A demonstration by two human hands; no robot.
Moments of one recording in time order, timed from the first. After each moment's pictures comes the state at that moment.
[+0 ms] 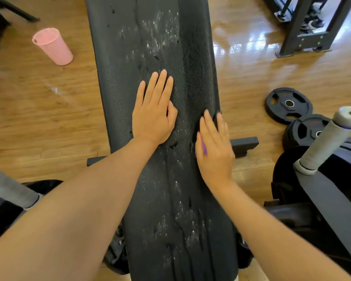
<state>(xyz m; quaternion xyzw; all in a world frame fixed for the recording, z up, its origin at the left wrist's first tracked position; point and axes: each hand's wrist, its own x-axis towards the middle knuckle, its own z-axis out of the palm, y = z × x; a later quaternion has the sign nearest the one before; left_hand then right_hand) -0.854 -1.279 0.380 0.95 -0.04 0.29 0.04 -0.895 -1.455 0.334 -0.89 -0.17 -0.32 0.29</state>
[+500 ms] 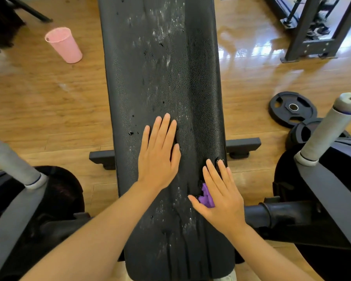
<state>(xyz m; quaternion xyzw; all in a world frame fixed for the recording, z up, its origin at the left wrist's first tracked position) -0.973 -1.317 0.334 0.97 -0.01 0.21 0.10 -1.002 -1.519 0.278 -0.89 -0.30 -0.22 0.25</state>
